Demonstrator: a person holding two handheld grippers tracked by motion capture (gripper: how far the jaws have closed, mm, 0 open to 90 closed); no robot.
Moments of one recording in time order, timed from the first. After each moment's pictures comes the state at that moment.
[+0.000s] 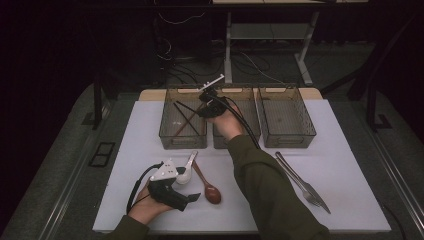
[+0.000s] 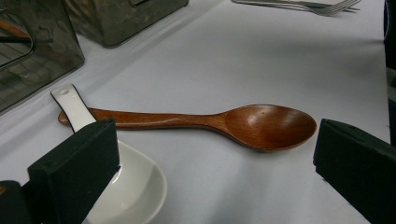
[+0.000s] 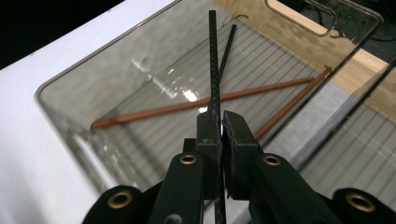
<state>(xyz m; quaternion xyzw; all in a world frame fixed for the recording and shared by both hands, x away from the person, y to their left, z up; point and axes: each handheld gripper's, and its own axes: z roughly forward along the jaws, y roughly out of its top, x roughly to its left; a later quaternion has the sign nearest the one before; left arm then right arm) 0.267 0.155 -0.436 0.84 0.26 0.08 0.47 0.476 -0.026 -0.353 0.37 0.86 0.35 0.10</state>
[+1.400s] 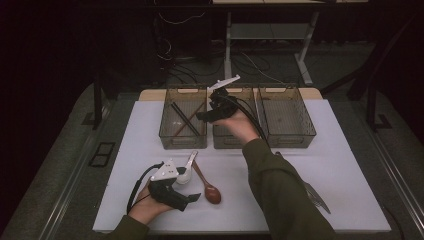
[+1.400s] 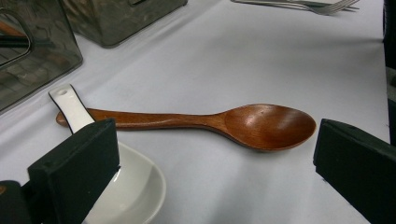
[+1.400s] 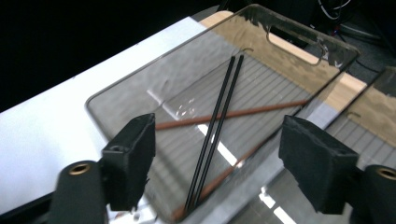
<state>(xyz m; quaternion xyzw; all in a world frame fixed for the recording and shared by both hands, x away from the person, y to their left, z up) 0.267 0.155 -0.437 0.84 0.26 0.08 0.47 0.449 -0.062 -0.335 0.34 0.83 0.42 0.10</state>
